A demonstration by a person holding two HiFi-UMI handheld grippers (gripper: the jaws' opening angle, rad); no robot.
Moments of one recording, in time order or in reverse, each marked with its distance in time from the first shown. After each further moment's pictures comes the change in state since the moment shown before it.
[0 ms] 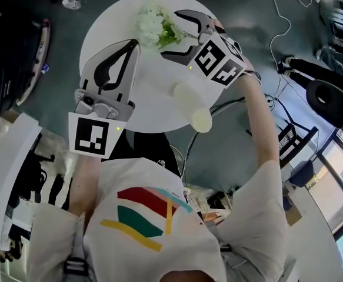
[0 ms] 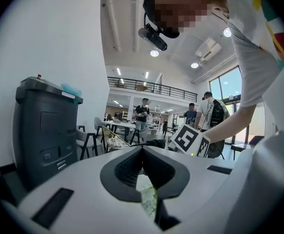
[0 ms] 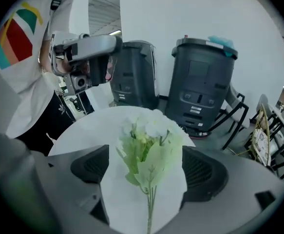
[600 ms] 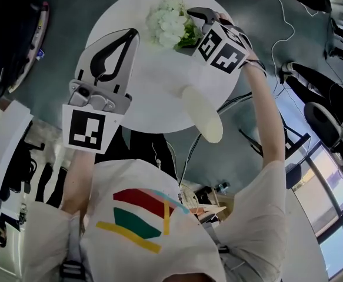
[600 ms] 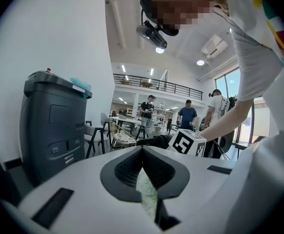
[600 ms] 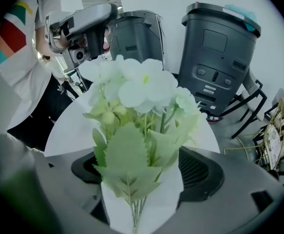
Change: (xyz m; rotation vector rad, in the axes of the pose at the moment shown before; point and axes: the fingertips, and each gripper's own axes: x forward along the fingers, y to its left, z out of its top) left arm -0.007 0.046 -0.032 -0.030 0.029 0.053; right arm 0.055 -0.007 -0.046 -0.036 0.267 0.126
